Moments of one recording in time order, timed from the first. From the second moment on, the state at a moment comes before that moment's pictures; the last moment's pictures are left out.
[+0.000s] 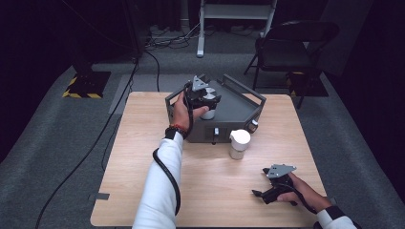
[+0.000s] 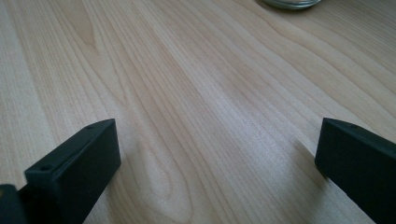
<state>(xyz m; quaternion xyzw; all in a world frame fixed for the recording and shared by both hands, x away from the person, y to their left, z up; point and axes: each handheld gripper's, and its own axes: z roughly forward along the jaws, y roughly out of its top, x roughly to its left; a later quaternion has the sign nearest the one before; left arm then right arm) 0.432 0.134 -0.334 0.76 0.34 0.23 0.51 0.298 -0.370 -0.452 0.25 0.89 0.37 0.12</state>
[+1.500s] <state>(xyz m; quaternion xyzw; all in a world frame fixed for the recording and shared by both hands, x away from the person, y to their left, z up) 0.382 0.135 -0.295 0.79 0.31 0.28 0.45 0.299 -0.370 -0.452 0.25 0.89 0.37 0.12</state>
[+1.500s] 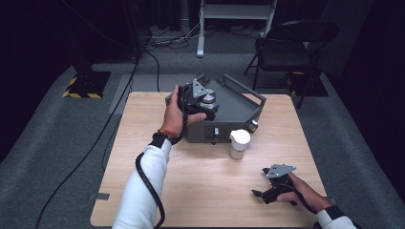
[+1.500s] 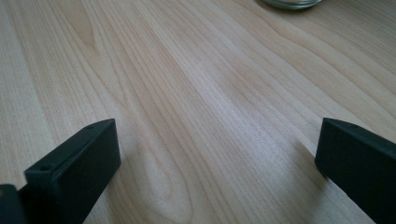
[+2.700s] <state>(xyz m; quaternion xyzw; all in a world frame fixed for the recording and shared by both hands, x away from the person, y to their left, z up) 0.321 0.167 -0.338 0.80 0.26 0.26 0.48 0.298 -0.370 -0.452 0.25 0.89 0.37 0.12</state>
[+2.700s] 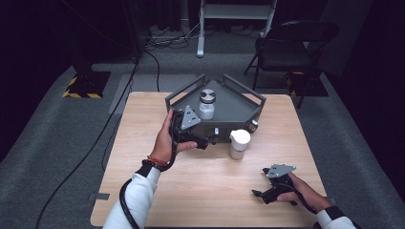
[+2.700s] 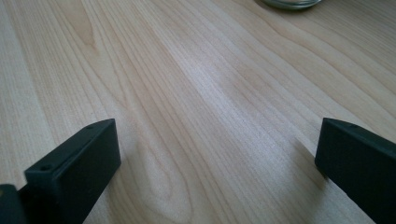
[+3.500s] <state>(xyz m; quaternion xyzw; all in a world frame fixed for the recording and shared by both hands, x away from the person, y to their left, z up) 0.288 0.197 -0.391 0.79 0.29 0.27 0.46 0.298 -0.370 -0.452 0.25 0.89 0.37 0.12</state>
